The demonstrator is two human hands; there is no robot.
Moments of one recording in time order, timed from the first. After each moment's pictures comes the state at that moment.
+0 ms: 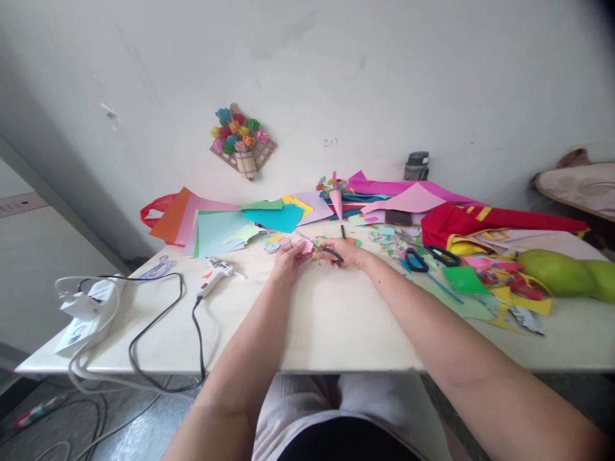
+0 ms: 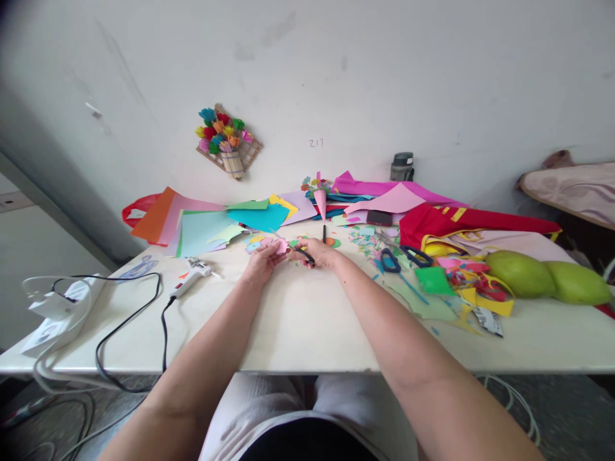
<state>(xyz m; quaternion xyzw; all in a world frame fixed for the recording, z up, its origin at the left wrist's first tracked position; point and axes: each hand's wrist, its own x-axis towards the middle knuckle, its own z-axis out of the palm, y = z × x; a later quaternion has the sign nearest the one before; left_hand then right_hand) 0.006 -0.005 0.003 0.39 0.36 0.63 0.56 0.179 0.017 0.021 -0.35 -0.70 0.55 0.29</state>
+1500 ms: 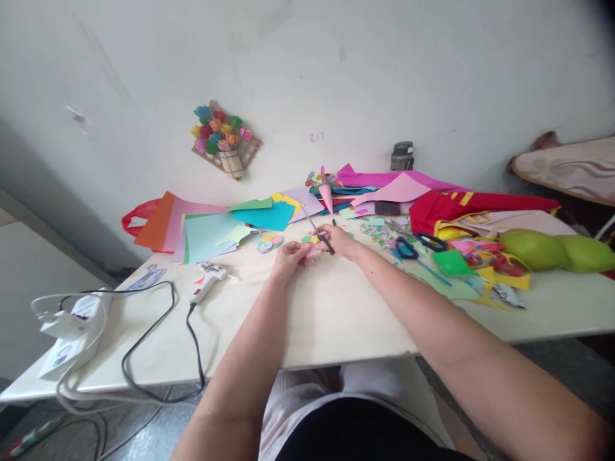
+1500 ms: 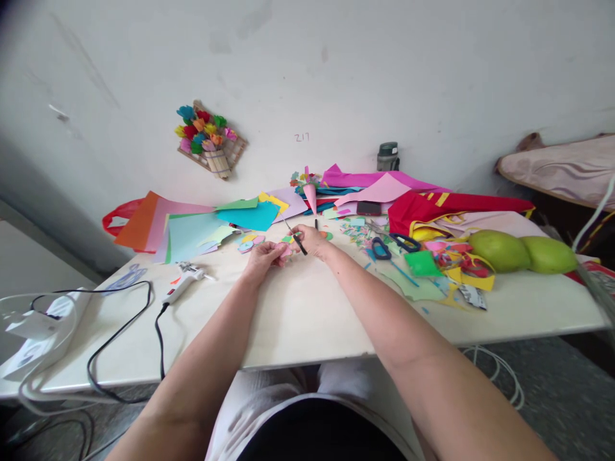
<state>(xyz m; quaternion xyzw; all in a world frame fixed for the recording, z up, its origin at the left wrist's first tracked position) 0.013 -0.011 0.003 0.56 0.43 0.53 0.47 0.180 0.019 0.023 -0.35 -0.64 0.52 0.44</state>
